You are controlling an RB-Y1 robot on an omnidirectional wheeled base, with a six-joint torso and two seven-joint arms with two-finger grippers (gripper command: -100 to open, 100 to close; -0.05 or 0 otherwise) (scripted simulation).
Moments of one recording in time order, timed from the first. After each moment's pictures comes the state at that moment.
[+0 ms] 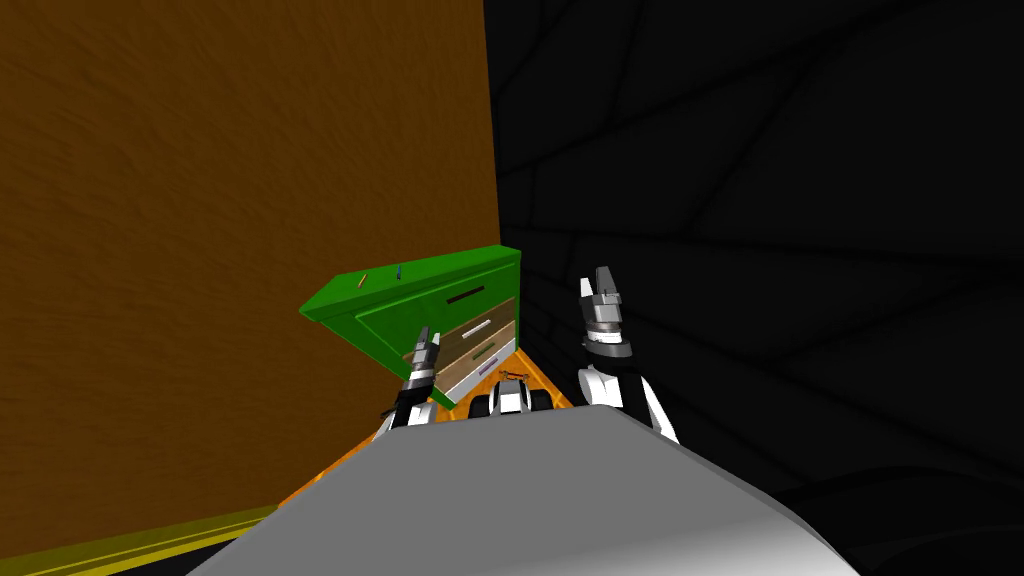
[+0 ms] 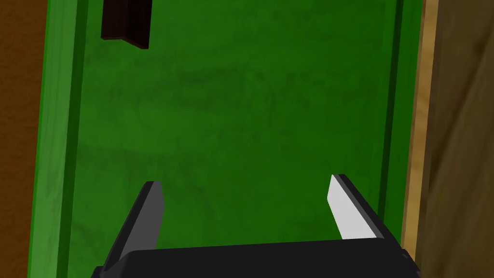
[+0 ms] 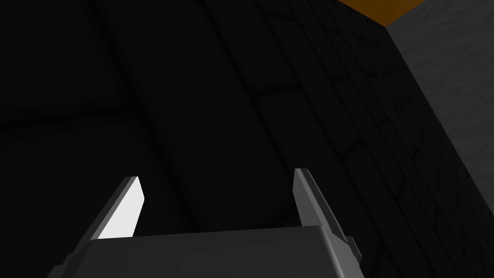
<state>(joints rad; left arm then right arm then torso) 0.33 0.15 0.03 -1.49 0.08 -0.74 0.02 0.48 -0.03 0.06 -2.37 0.10 -0.45 0.11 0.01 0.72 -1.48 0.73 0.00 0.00</state>
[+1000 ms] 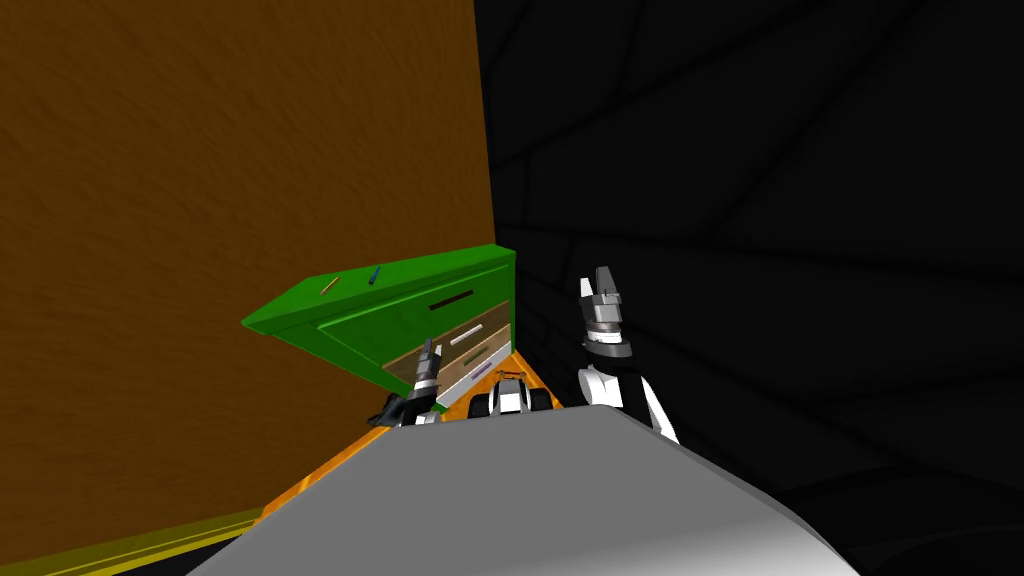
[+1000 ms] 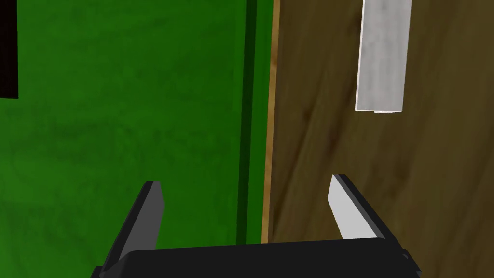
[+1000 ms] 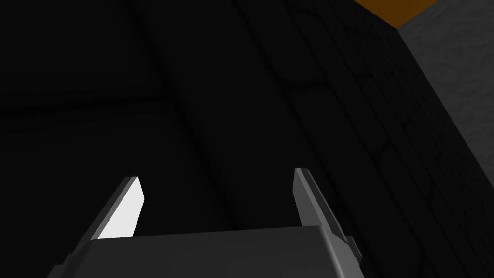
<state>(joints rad) 0.29 0.12 0.05 -1.23 0.09 -0.83 0.04 0.48 -0.03 0.06 -2.37 0.10 -0.45 0.11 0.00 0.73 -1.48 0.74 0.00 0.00</state>
